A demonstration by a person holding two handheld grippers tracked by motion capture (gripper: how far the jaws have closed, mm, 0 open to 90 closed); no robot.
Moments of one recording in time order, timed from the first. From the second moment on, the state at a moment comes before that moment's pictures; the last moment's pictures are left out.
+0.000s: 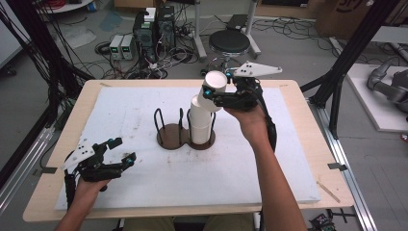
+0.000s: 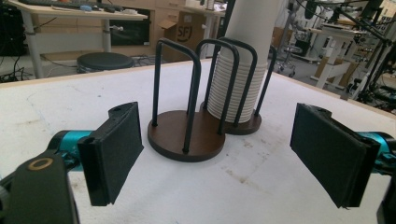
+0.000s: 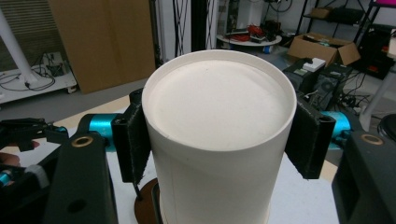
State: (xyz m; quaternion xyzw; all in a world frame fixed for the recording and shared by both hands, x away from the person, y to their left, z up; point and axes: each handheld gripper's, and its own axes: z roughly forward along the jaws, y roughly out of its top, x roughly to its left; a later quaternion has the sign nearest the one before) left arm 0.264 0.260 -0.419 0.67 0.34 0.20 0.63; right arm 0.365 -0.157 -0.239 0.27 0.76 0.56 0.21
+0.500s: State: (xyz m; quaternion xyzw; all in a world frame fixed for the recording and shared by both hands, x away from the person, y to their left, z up) left arm 0.260 0.256 -0.420 0.67 0.32 0.19 0.64; right arm 0.322 -0.194 -0.266 0.26 0.77 0.54 0.21
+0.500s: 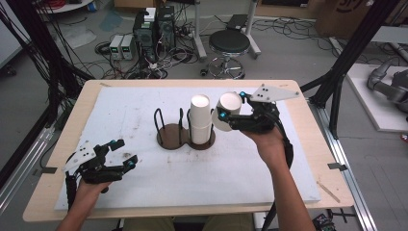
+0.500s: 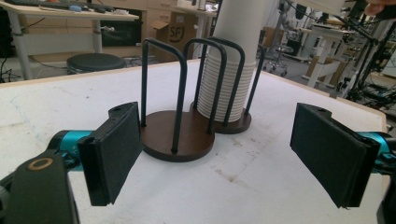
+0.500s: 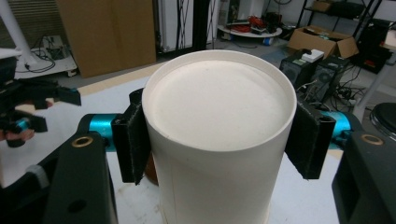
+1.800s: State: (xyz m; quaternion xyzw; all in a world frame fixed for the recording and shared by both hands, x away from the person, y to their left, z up) left arm 0.259 0.237 -0.422 0.69 0.27 0.15 0.65; right arm 0.300 -0.190 -0.332 0.24 0.80 0.53 0.15
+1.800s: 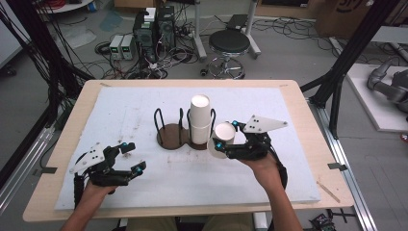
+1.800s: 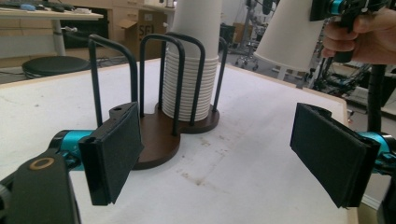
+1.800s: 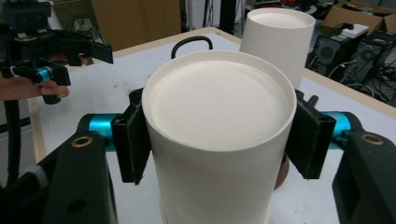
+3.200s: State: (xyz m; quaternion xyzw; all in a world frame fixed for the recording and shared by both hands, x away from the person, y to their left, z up) left arm 0.275 0.141 -0.416 0.74 0.15 0.06 0.65; right arm 0.282 -0.144 -0.346 0.18 0.82 0.53 0.08
